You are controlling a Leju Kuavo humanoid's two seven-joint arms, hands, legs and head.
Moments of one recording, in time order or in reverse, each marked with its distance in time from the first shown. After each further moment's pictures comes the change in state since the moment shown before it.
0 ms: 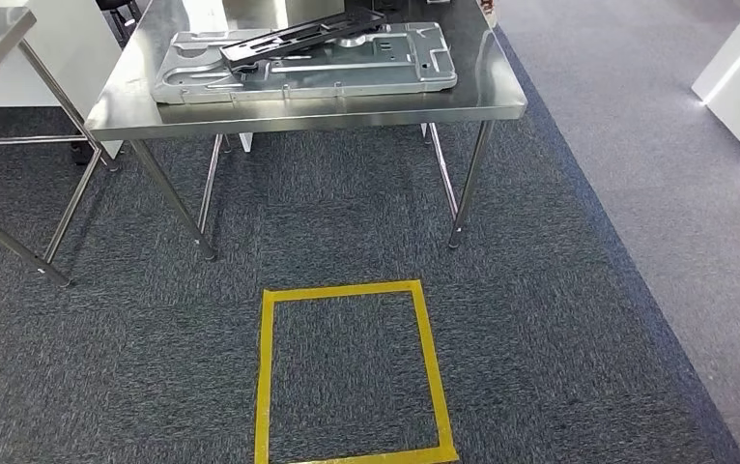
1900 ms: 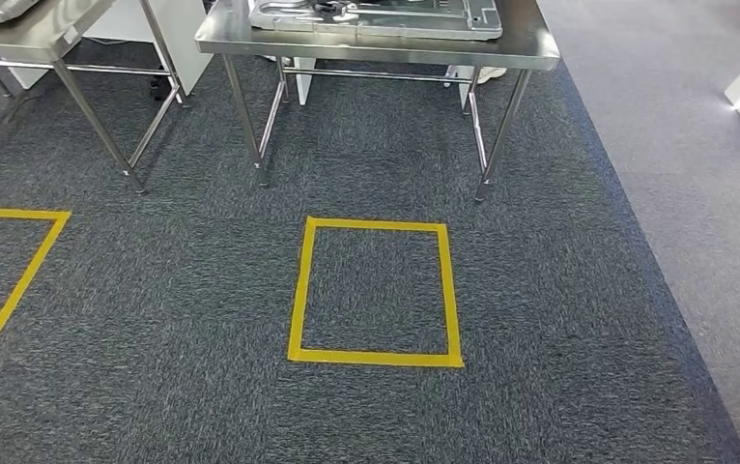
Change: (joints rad) left arm 0.034 -0.008 -0.029 -0.003 -0.077 -0.056 0.128; right arm 0.044 0.009 -0.020 0.004 0.015 0.182 -0.161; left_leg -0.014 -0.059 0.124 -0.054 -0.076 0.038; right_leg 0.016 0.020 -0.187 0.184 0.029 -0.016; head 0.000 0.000
